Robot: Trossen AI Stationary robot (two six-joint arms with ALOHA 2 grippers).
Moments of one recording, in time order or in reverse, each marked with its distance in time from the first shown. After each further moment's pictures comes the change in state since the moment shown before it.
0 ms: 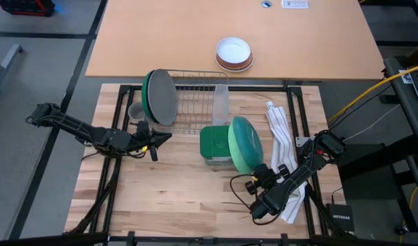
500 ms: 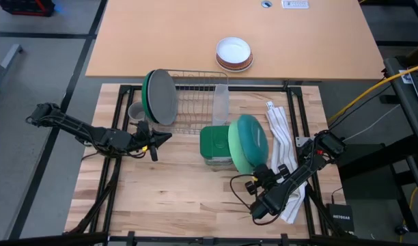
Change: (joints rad) left arm 0.000 0.000 0.000 0.000 0.000 0.000; right arm 0.000 -0.001 0.000 0.000 0.004 0.003
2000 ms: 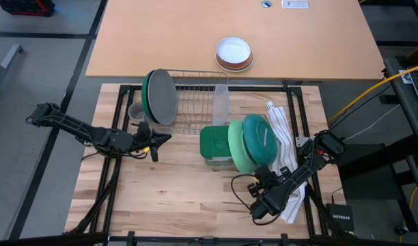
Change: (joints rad) left arm 0.000 0.000 0.000 -0.085 0.000 -0.030; right arm 0.000 0.000 0.000 0.008 -0.144 -0.028
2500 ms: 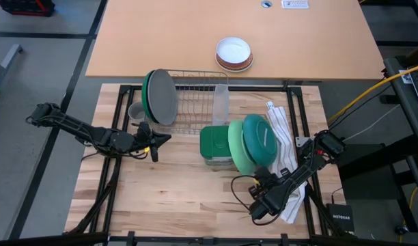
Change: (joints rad) left arm 0.000 0.000 0.000 -0.021 0.000 -0.019; right arm 0.000 0.000 0.000 0.023 -0.082 -0.052
